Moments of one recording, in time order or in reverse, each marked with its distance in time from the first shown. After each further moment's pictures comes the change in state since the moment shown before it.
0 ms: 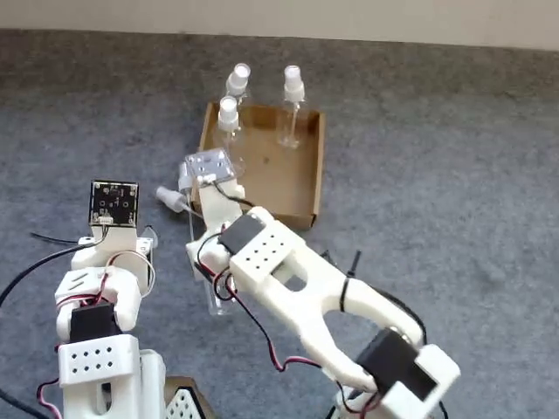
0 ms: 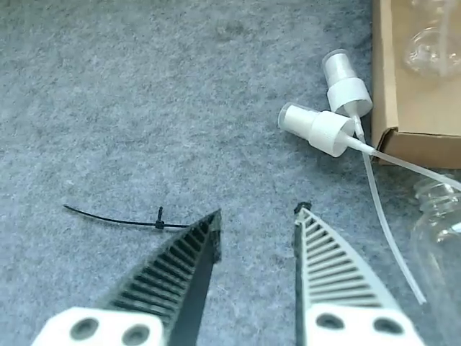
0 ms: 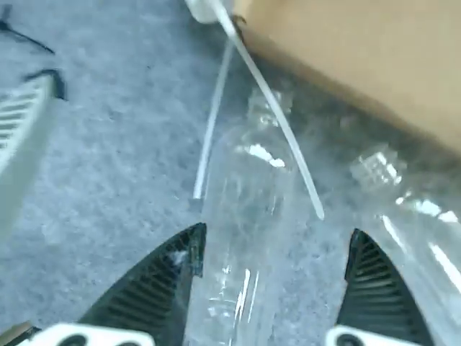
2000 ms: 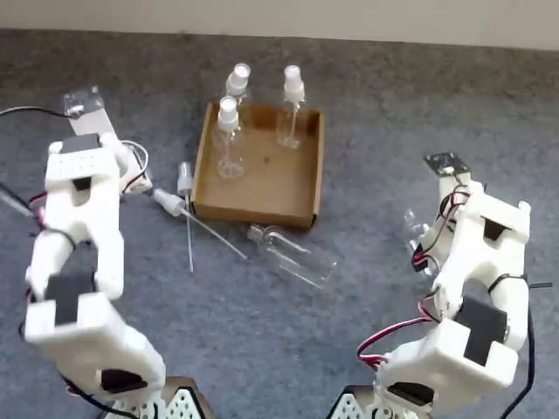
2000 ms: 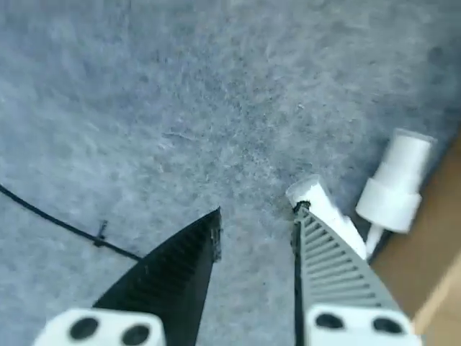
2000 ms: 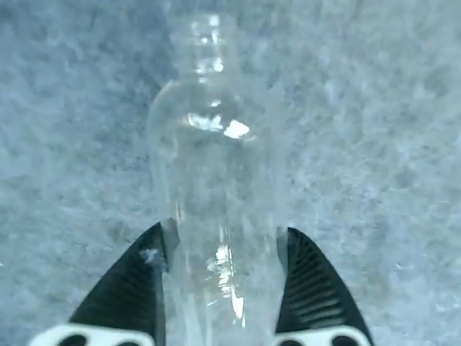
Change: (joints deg) left arm 0.0 84.7 -68.7 17.0 27.5; right arm 73.2 6.9 3.0 8.0 66.0
